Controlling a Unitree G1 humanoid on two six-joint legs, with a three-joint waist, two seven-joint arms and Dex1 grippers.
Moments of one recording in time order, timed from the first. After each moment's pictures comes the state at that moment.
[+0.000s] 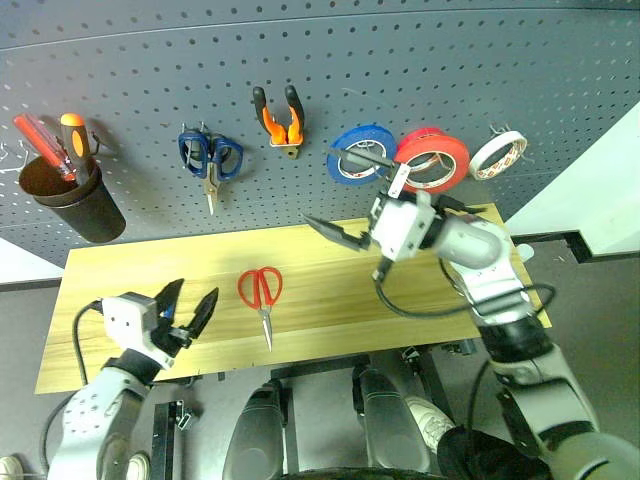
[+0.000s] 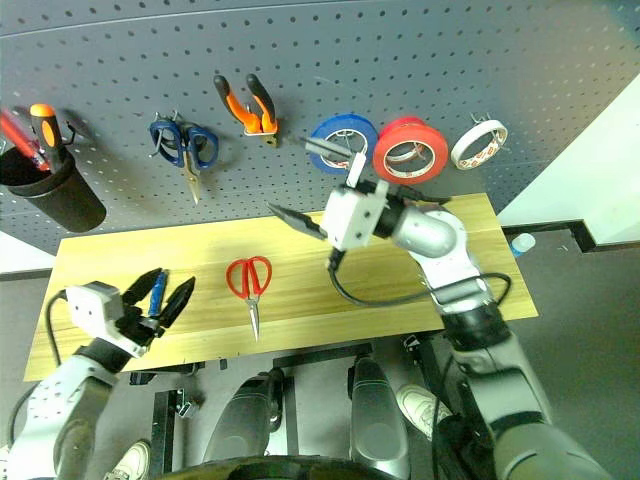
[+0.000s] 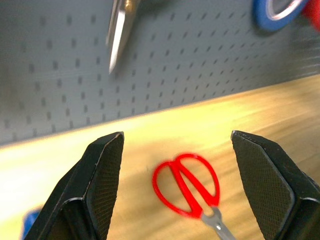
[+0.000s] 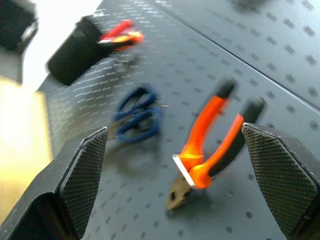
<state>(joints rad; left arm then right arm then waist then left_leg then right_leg) 0.35 0.32 0.23 -0.40 -0.43 0.20 -0.43 -0.53 -0.47 0.19 -0.15 0.00 -0.36 0.75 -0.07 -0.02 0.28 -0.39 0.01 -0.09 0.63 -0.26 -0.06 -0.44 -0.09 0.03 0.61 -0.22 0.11</state>
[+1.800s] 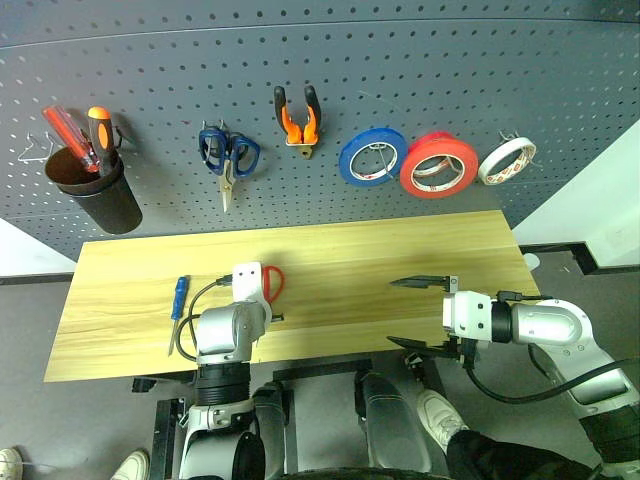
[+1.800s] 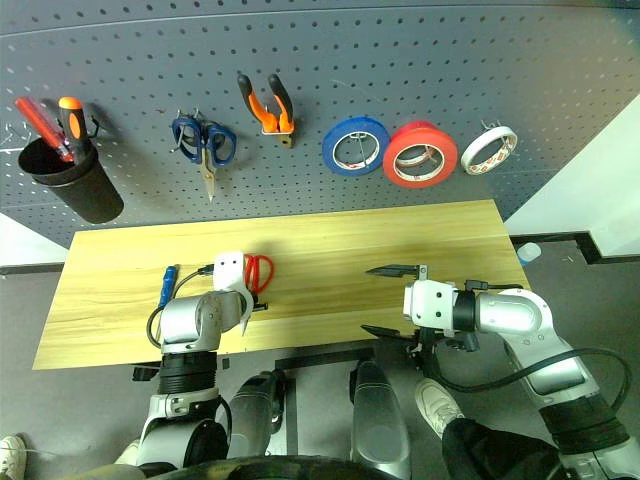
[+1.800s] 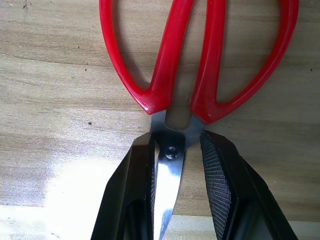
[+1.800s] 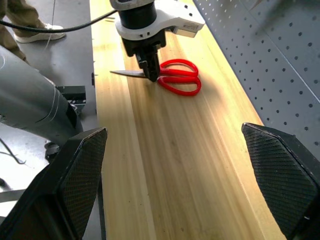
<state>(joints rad) -0.36 -0.14 0.19 -0.03 -0.06 1.28 0.23 -0.05 -0.80 0.10 -0.18 0.24 -0.21 1.06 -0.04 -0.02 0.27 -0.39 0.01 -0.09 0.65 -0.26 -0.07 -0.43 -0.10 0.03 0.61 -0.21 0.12</state>
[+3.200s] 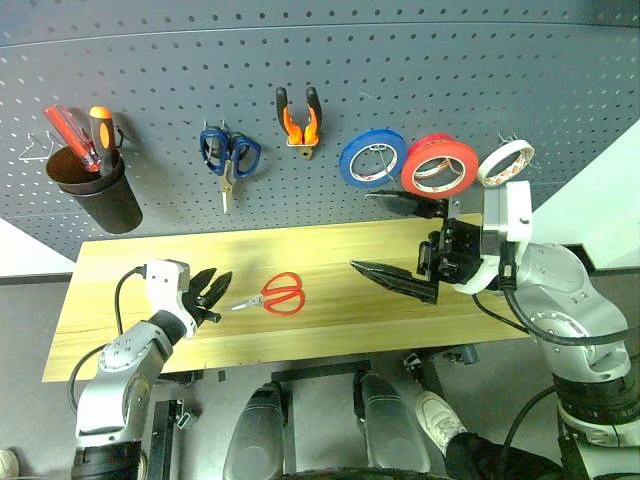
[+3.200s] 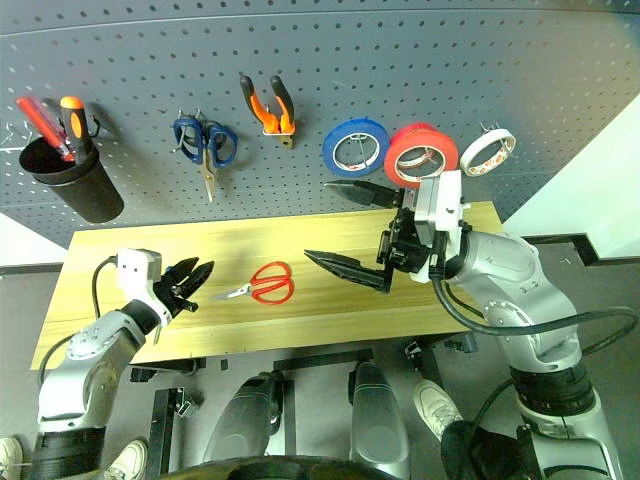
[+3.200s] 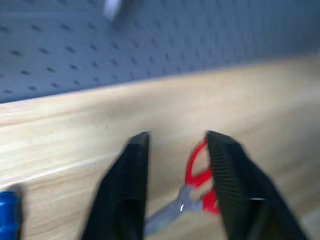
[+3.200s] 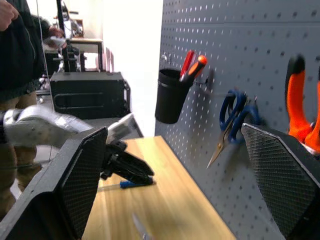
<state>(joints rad) -0.04 0.47 0.15 -0.17 -0.30 0.50 -0.51 -0.29 -0.63 -0.01 -0.49 0.74 0.32 0.91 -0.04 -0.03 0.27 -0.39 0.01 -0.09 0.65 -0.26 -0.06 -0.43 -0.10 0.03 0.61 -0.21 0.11</state>
